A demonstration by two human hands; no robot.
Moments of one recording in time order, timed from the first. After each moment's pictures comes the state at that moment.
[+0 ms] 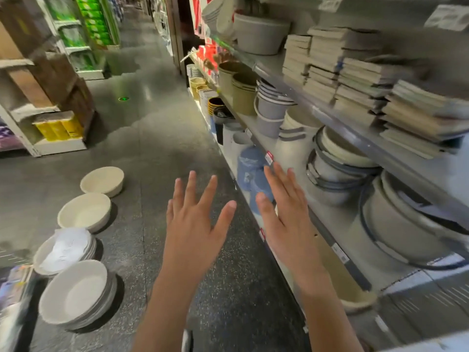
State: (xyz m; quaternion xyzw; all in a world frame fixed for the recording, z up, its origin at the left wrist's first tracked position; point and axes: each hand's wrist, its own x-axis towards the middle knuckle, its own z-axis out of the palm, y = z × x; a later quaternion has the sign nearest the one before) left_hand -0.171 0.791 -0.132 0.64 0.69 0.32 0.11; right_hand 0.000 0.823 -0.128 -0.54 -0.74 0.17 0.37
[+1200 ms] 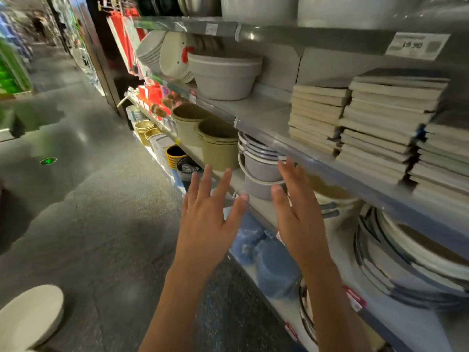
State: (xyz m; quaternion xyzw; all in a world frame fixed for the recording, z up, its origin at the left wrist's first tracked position) left_hand -0.290 1.385 -0.099 0.75 0.53 0.35 0.16; right_hand -0.125 1.361 -0.101 -0.61 -0.60 0.12 0.50
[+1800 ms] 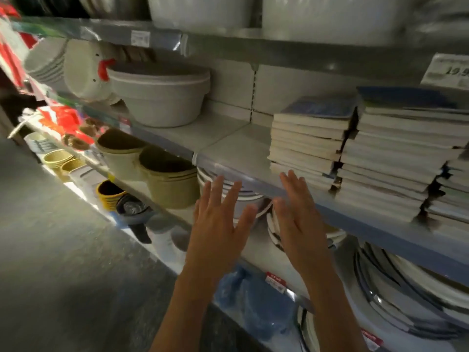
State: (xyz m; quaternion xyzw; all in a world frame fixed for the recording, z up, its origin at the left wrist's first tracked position) left_hand -0.223 1.632 -0.109 0.84 0.38 0.32 0.23; right_hand -0.083 1.556 -0.112 -0.71 -0.49 0.03 0.50
